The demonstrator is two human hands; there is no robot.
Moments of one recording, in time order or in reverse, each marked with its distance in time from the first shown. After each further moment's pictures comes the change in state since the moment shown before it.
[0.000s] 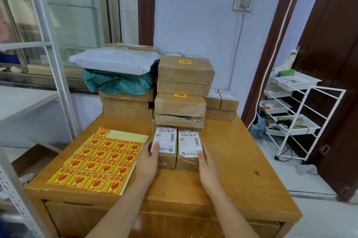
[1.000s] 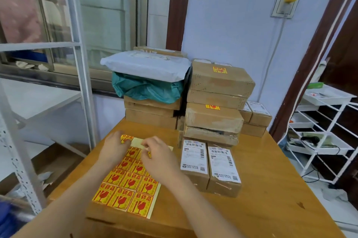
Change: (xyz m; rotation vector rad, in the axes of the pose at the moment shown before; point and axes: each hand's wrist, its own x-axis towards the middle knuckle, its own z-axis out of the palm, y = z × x) left_hand 0.112 -0.024 -0.151 0.565 0.046 -0.015; right_hand -0.015 -0.130 0.166 -0.495 -0.400 -0.637
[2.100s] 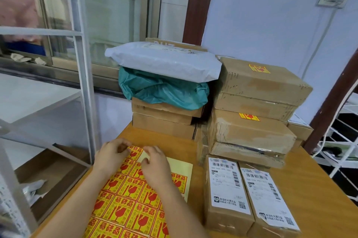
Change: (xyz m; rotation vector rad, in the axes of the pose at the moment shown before) left_hand 0.072 -0.066 0.018 -0.038 -0.019 0.059; right_hand 0.103 0.060 0.112 0.101 -0.003 0.203
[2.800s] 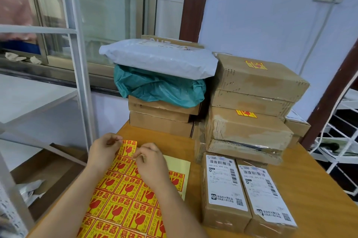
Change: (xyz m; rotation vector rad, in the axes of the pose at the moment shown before) left_hand 0.005 0.001 -0.001 -0.417 0.107 -0.138; right_hand -0.006 -0.005 -0.006 0.047 0.008 -0.068
